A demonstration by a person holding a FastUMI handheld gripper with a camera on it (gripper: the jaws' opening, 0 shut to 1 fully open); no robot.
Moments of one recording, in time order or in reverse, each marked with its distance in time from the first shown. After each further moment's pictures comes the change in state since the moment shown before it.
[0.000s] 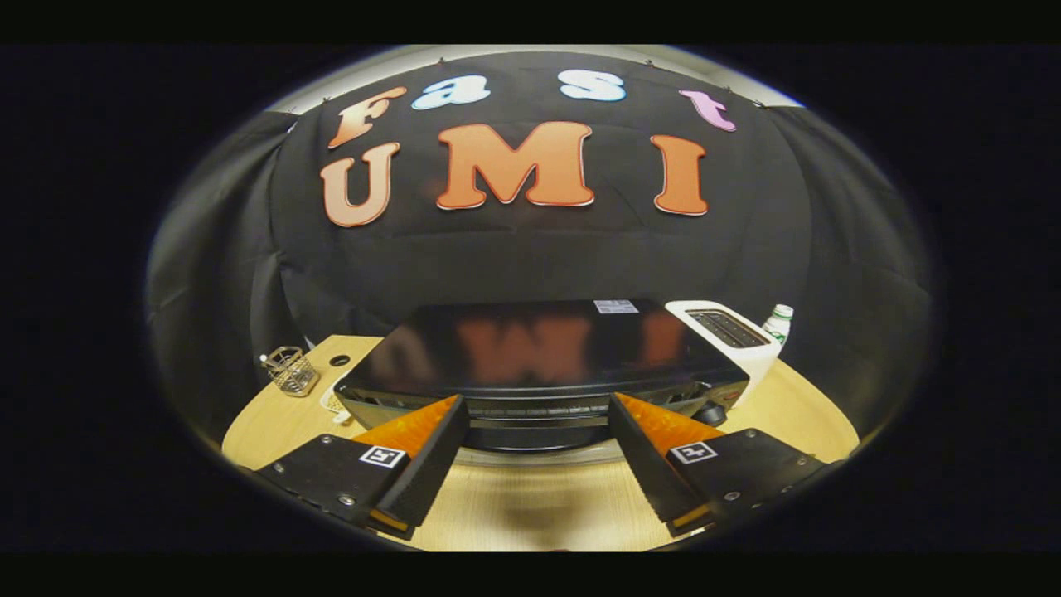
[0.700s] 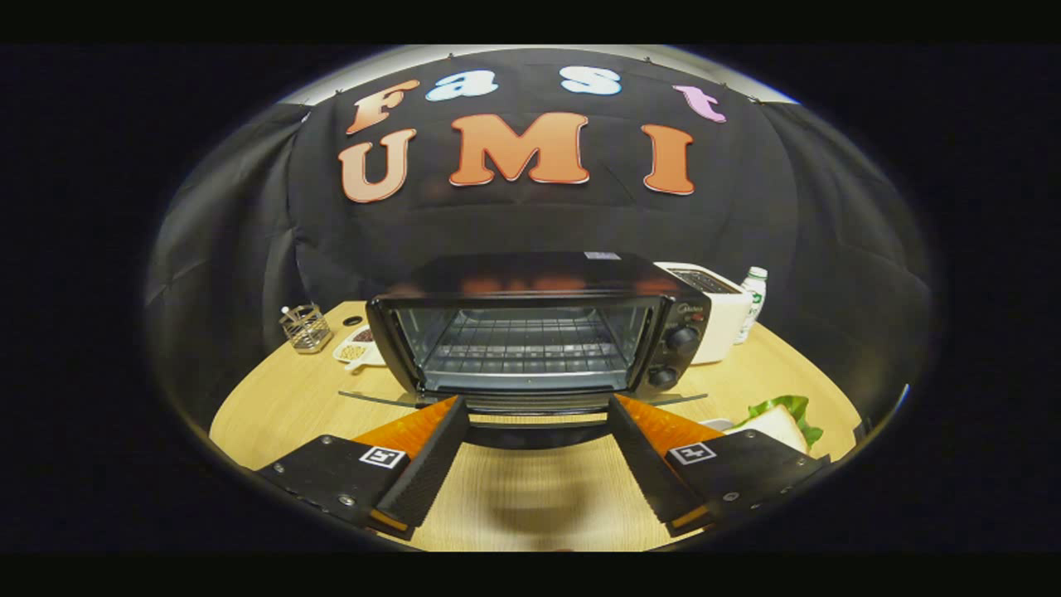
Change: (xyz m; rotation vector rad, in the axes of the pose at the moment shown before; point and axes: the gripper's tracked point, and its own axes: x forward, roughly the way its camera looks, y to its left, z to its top) arm -0.068 -0.007 -0.086 -0.017 0.080 0.004
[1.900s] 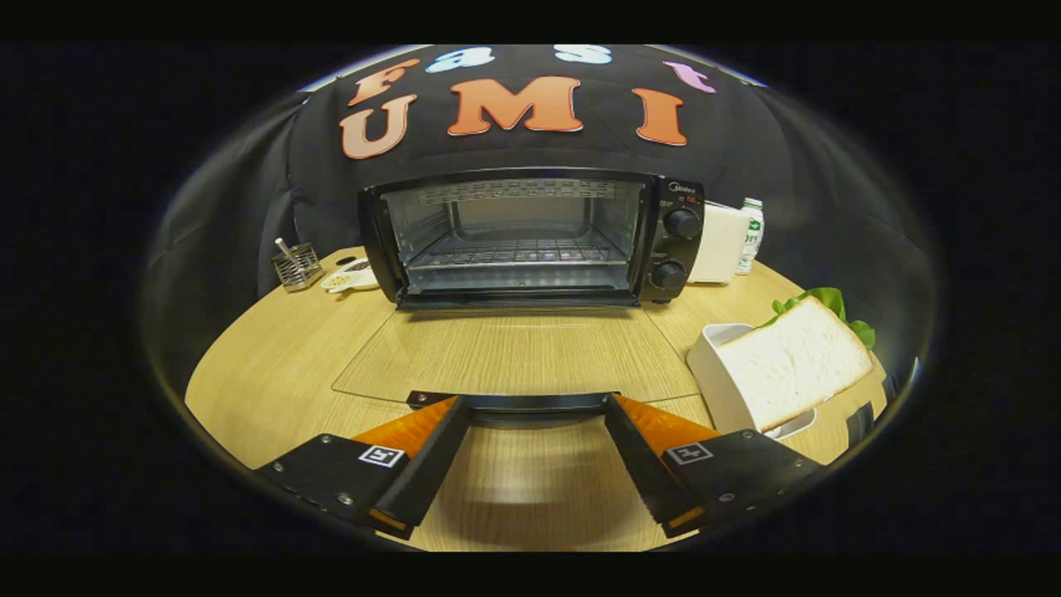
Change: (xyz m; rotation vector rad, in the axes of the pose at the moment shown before) arm 0.003 -0.007 -0.121 -0.015 0.140 0.000
